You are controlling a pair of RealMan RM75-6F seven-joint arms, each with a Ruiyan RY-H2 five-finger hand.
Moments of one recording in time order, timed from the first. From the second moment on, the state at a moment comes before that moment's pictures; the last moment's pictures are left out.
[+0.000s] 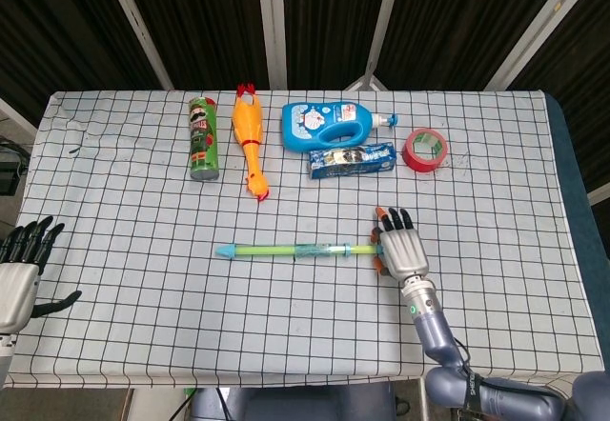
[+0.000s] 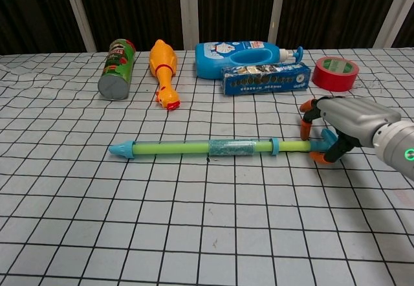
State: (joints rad) left arm -0.11 -1.13 -0.04 -1.62 1.51 1.48 0.11; right arm 0.55 -1.69 0.23 -1.45 -1.03 1.07 -0.62
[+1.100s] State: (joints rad) left arm -0.11 -1.14 -0.04 -1.62 1.51 1.48 0.11; right arm 0.55 -1.60 0.22 -1.54 -1.05 1.14 -0.59
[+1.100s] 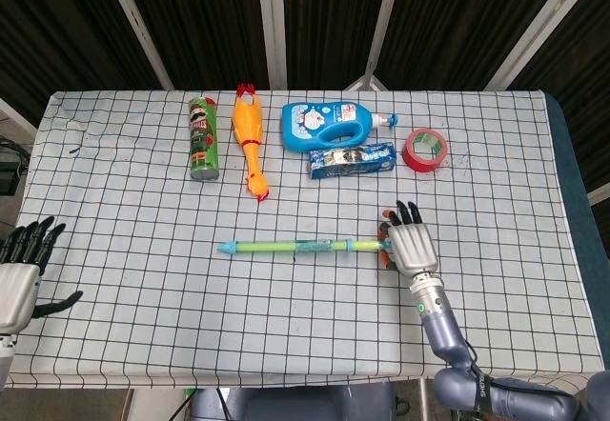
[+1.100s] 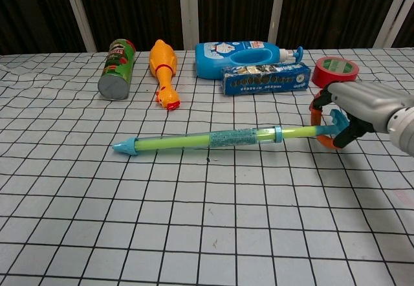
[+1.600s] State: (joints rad) left arm -0.13 -1.14 -0.07 -1.71 1.46 1.45 0.14; right arm 0.55 -1.45 0.27 -1.73 -1.06 1.18 -0.59
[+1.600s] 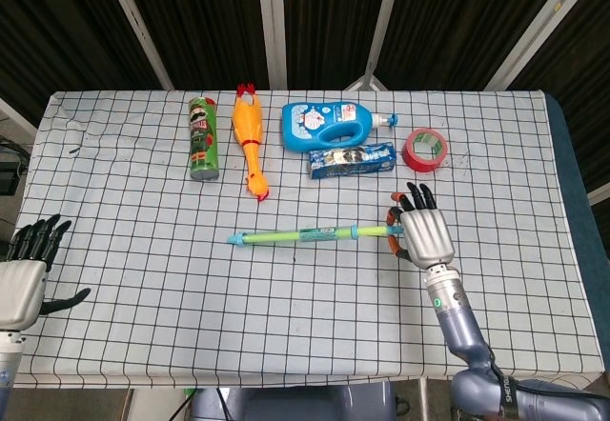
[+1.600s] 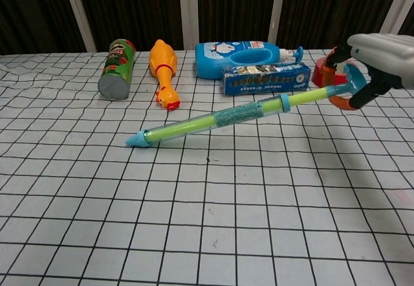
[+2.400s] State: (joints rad) left arm -0.47 -1.22 -0.24 -1.81 1.16 1.12 0.55; right arm 0.55 -1.34 0.25 -1.79 -1.04 1.17 -0.55
